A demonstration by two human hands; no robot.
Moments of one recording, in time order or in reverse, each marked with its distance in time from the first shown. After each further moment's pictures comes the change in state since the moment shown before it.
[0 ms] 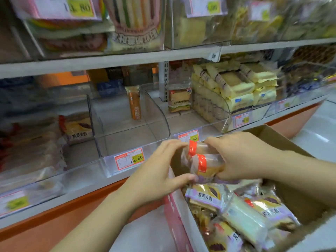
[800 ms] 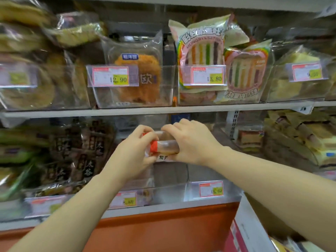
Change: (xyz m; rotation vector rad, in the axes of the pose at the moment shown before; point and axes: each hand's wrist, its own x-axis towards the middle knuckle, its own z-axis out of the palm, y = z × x) left_hand -0.120 -0.061 -0.207 0.554 0.481 -0.215; right_hand 0.182 -0.183 -0.111 0.098 0.678 -0.374
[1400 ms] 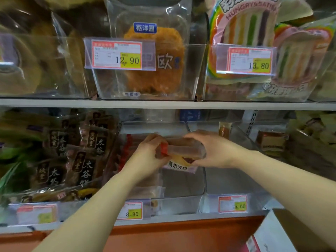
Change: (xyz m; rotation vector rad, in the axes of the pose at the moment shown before) left_hand 0.027 -0.061 0.071 -0.290 -0.103 -0.259; right_hand 0.012 0.044 0.061 0.505 -0.446 0.197
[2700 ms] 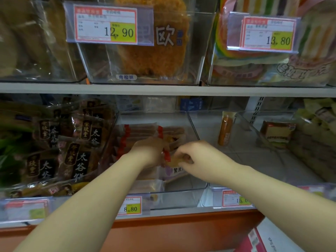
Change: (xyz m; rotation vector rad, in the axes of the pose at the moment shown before) left_hand 0.029 -0.013 0.019 0.459 -0.502 -0.188; right_hand -0.005 -0.041 0.040 0.046 0.009 0.013
